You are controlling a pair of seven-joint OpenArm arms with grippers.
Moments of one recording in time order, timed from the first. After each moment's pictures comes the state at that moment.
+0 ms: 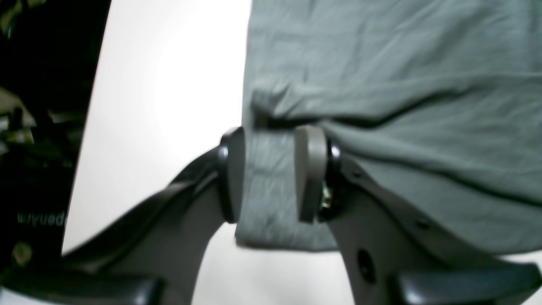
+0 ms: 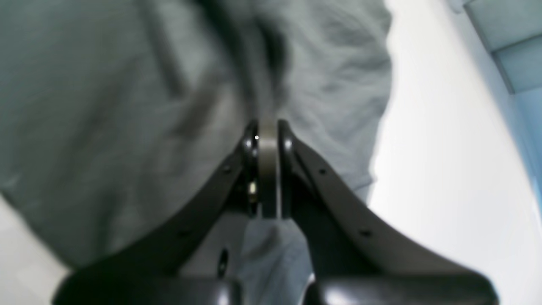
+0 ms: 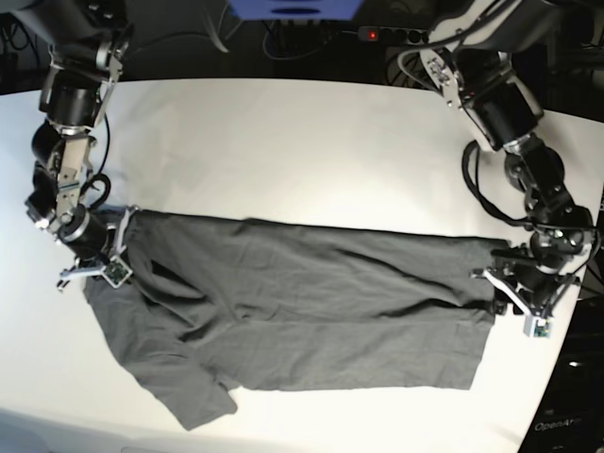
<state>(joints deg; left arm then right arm) -17.7 -3.0 -34.7 81.6 9.3 -39.4 38.9 10.4 13.8 21.8 64.8 -52.7 41.6 17.0</state>
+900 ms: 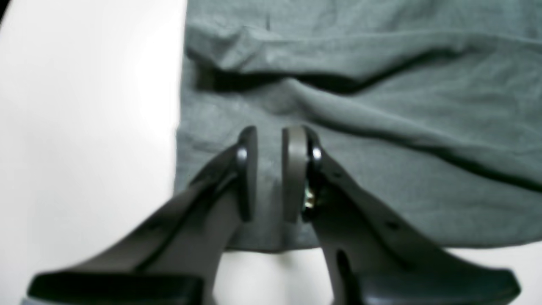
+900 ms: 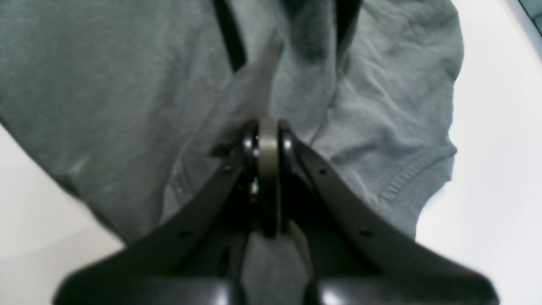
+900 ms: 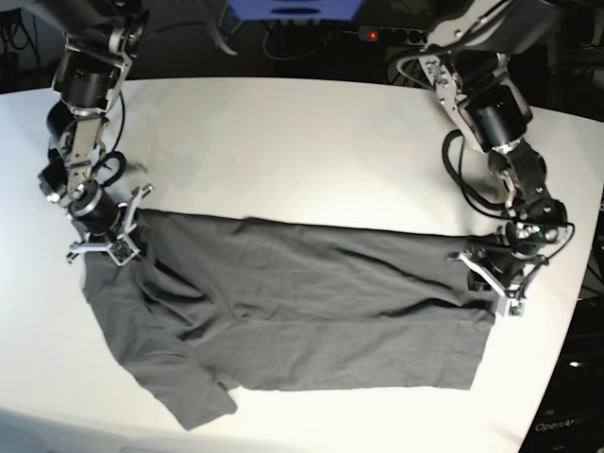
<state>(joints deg) -17.9 -2.8 -34.7 67.8 9.9 -39.2 34.6 7.4 11.0 25.6 60.5 -51.3 41.1 18.7</state>
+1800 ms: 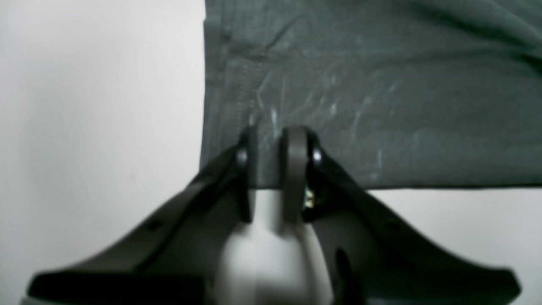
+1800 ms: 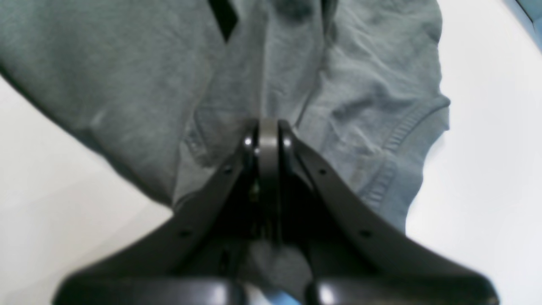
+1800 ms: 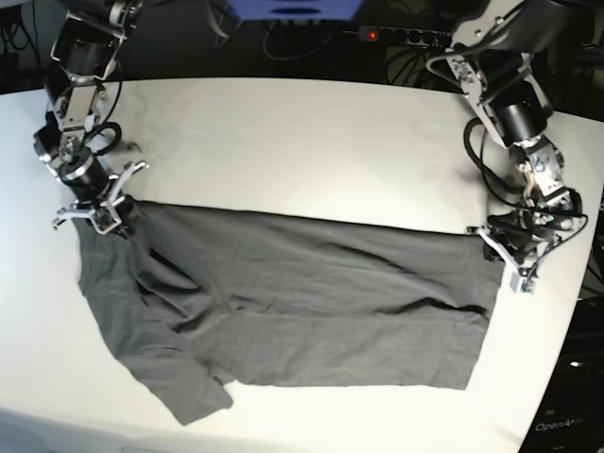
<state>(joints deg) -16.6 -8.9 -34.7 61.1 11.6 -39.6 36.4 -0.6 10.9 30.1 61.7 -47.5 39.6 24.4</state>
